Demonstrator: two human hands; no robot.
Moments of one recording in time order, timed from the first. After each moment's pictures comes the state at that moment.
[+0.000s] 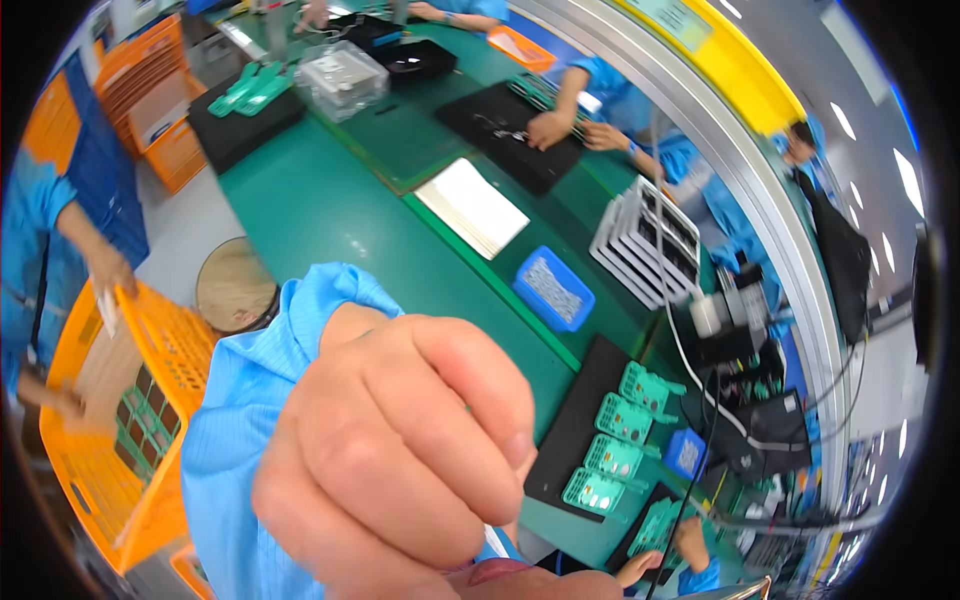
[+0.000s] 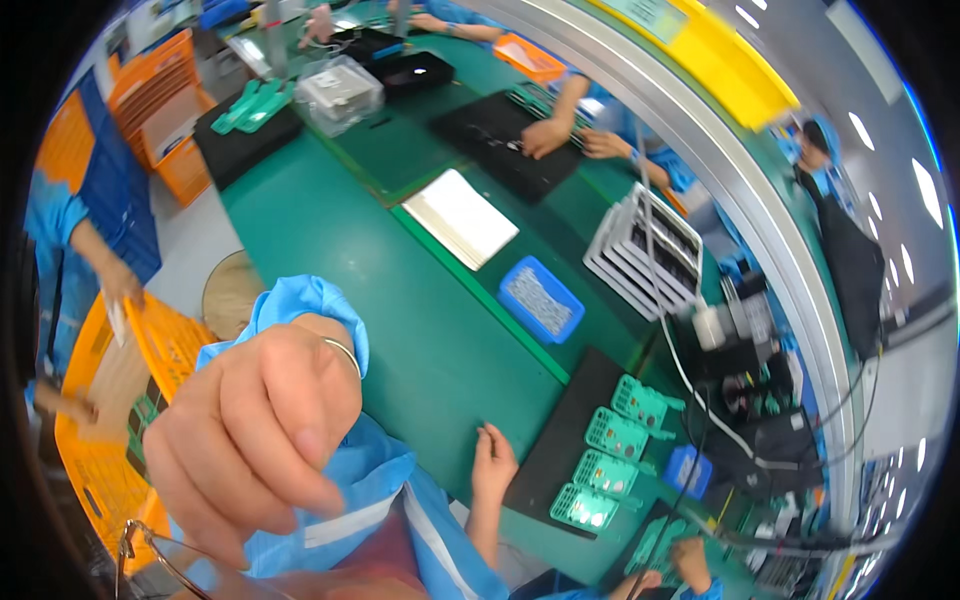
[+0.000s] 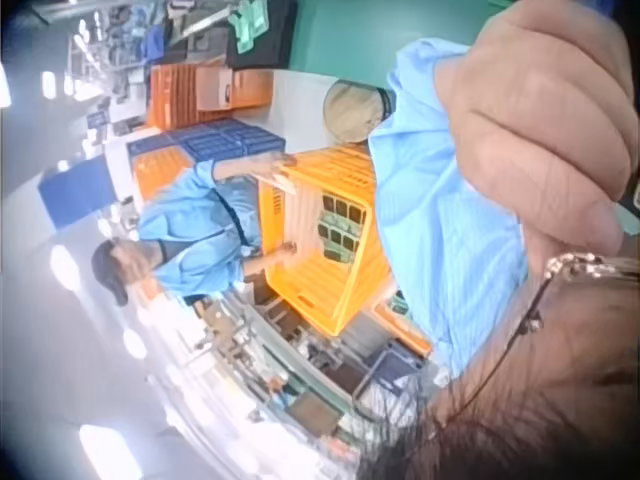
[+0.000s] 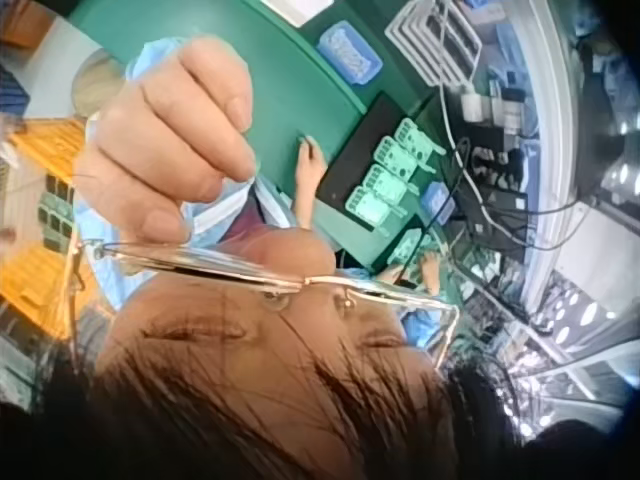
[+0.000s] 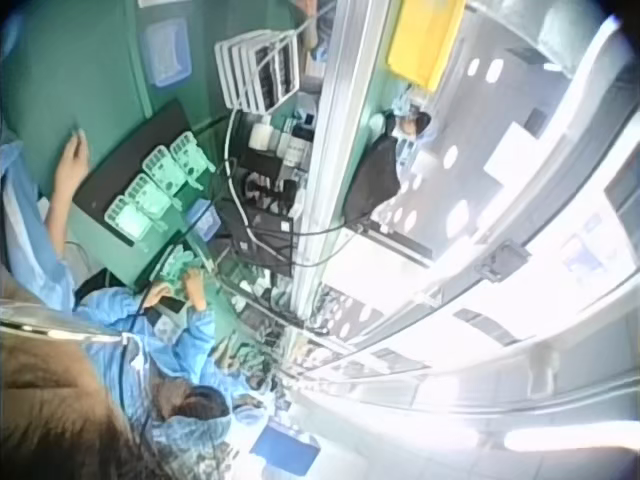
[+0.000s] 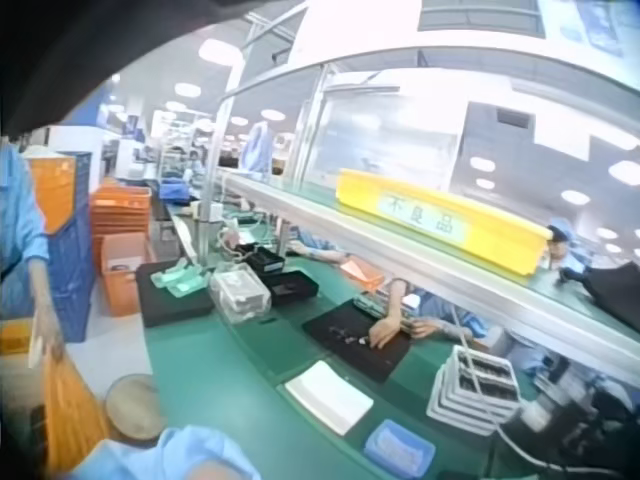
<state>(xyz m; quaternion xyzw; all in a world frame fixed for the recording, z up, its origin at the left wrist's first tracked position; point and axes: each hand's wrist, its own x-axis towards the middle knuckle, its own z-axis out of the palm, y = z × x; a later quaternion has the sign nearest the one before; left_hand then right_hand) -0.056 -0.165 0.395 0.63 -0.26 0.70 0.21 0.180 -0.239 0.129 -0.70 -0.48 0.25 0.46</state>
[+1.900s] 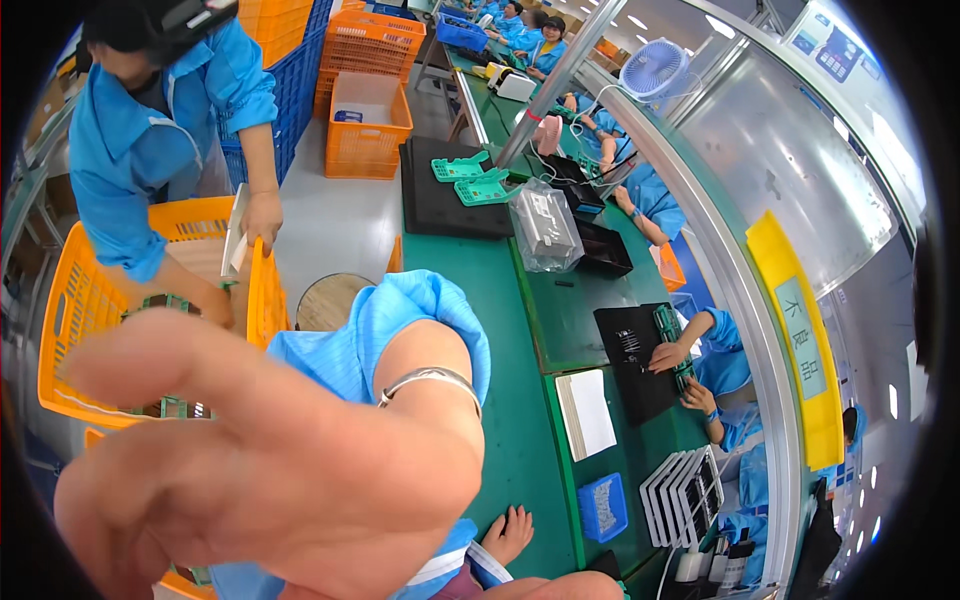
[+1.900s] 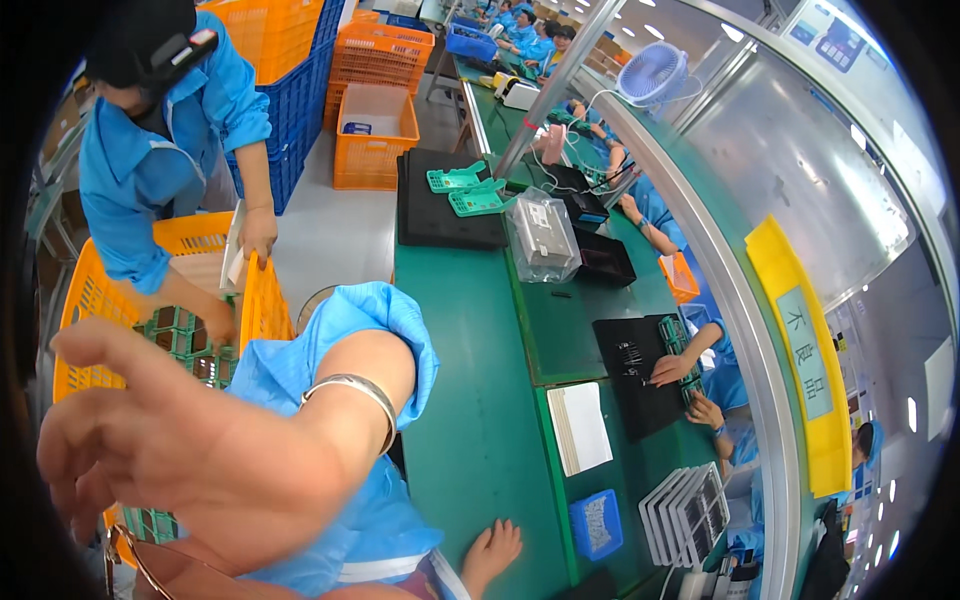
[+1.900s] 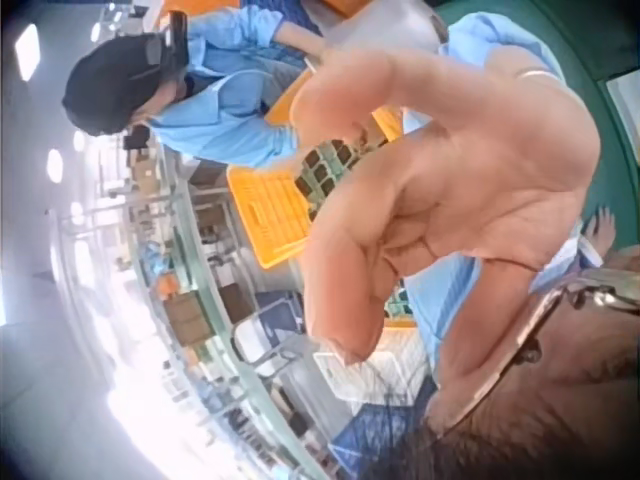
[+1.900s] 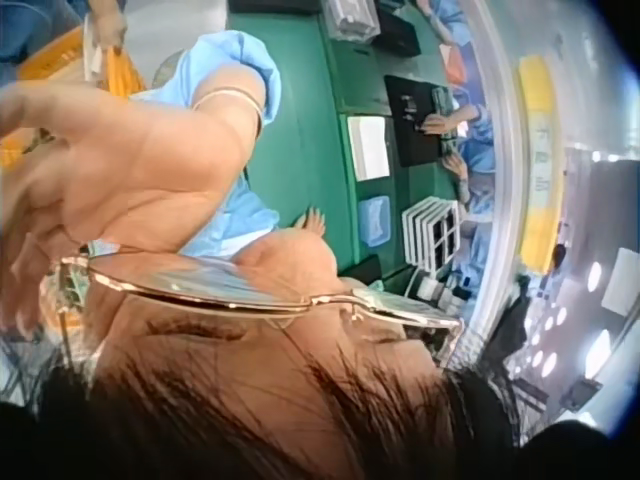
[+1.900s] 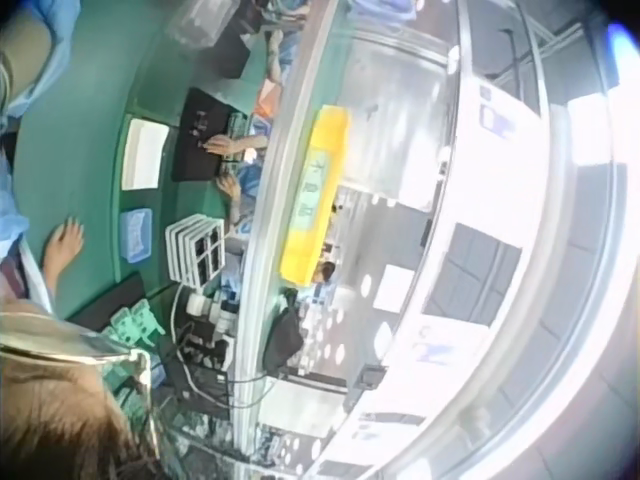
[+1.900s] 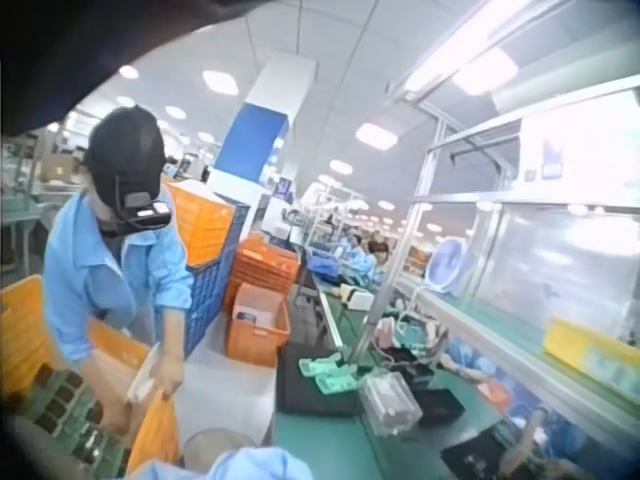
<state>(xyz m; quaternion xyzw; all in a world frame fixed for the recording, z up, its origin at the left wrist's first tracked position) -0.206 -0.202 0.459 0.26 -0.23 0.86 -0.38 0.112 -0.147 0.084 -0.56 -0.79 0.01 0.25</state>
